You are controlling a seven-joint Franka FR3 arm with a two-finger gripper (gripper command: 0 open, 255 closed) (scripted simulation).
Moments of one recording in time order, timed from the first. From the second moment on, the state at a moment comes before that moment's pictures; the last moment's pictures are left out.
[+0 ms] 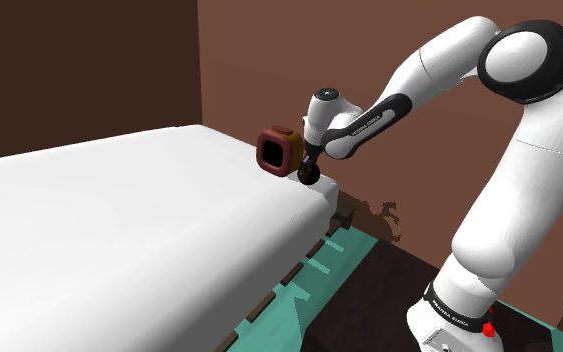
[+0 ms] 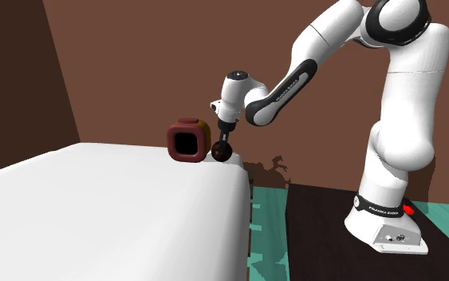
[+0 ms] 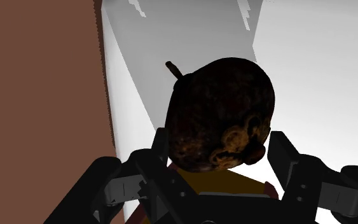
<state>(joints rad) -0.24 0.05 0.04 -2.30 -0.62 2.60 0.13</state>
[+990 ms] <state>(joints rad) -0.24 -0.05 0.05 -2.25 -0.52 2.48 0.01</state>
